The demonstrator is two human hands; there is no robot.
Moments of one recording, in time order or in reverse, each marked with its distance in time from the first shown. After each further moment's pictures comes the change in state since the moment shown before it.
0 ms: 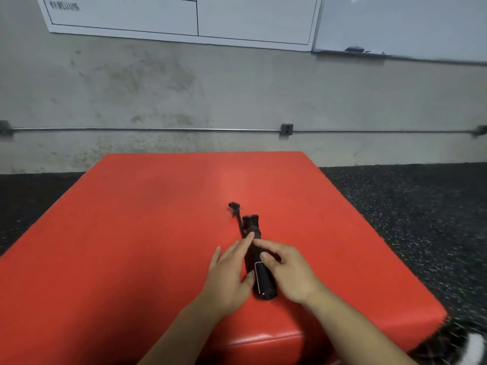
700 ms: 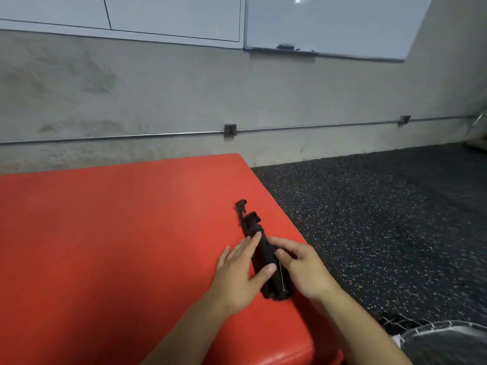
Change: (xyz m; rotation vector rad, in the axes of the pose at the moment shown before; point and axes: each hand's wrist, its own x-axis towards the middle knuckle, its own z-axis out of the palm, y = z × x) left_hand 0.120 0.129 0.122 -0.083 -0.166 0.137; right_hand -0.004 0.098 -0.179 0.132 0.299 0.159
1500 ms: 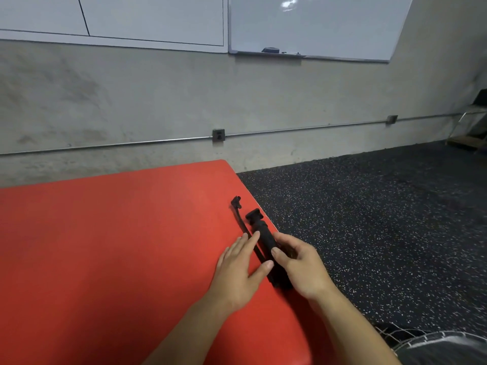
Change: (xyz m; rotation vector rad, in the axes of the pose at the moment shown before) left_hand 0.047 0.014 0.017 0.009 0.001 -0.009; right_hand 0.029 0.015 -0.033 -0.007 0.107 -0.002
